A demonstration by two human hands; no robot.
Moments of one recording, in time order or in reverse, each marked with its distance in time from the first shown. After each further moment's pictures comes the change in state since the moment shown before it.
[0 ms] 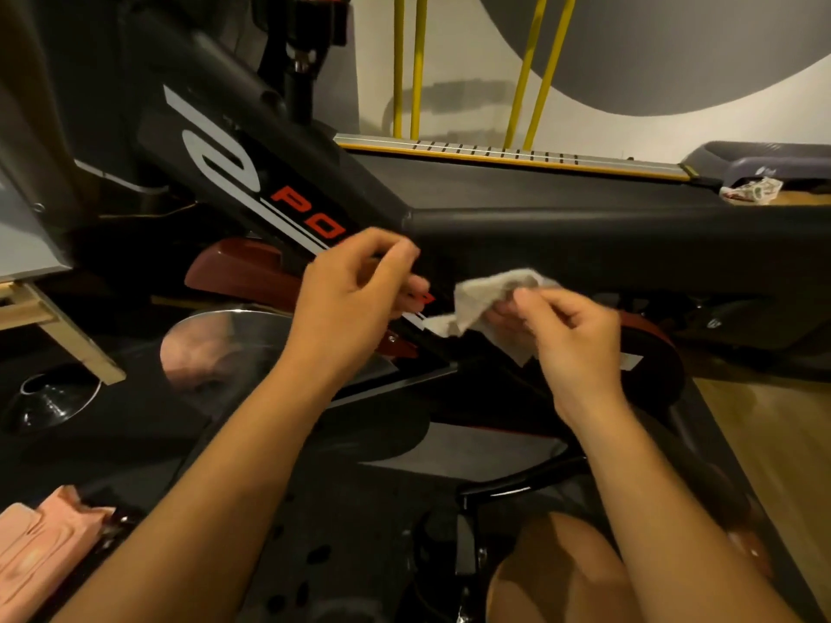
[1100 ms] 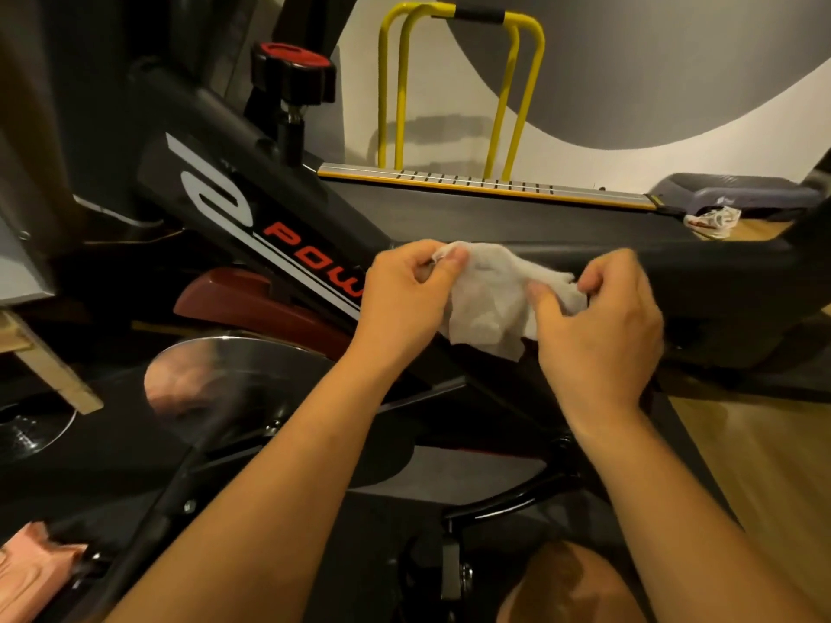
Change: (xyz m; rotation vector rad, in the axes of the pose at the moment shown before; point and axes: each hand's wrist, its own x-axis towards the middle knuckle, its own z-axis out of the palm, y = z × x) left_hand 0.029 0.016 0.048 -0.032 0.003 0.039; right_hand -0.001 -0.053 -0.015 -0.727 0.450 -0.316
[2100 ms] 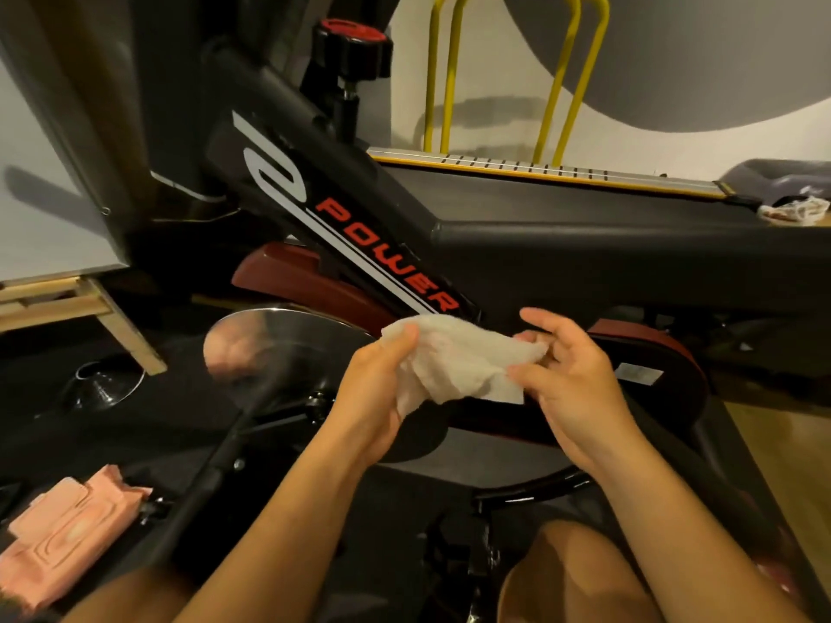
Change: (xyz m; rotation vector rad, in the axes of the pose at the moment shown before) left_hand -0.081 -0.049 -0.037 -0.504 -0.020 -0.540; right_hand -0.050 0.028 0.027 0.790 -0.737 0.467
